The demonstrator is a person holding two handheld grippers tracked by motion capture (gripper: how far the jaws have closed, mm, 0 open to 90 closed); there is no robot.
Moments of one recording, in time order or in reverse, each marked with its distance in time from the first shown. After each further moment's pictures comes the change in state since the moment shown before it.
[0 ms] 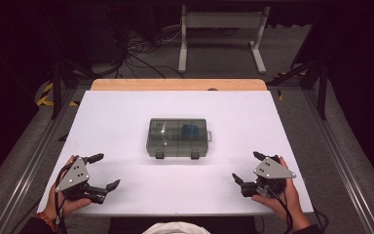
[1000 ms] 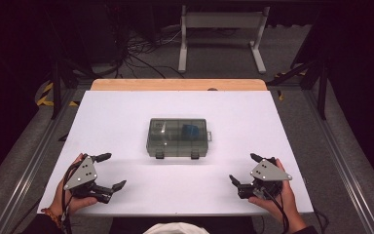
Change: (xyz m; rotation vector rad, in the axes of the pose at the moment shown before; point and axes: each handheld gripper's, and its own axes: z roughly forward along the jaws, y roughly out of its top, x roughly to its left) left arm -0.002 0.005 0.013 0.010 -0.047 0.033; right arm 0.009 -0.002 0.005 0.003 -0.004 0.001
